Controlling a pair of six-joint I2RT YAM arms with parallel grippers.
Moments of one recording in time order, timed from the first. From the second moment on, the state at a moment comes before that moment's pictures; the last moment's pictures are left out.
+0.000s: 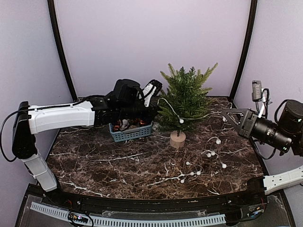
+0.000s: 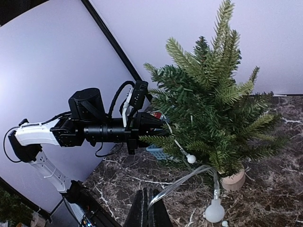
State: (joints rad) left arm -0.92 1.68 1.38 -0.11 0.00 -0.07; right arm 1.35 0.59 0.95 -0.46 0.56 0.57
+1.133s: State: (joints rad) left arm -0.92 1.72 1.33 -0.16 -0.03 -0.05; right arm 1.35 0.67 0.87 -0.68 0.85 0.92
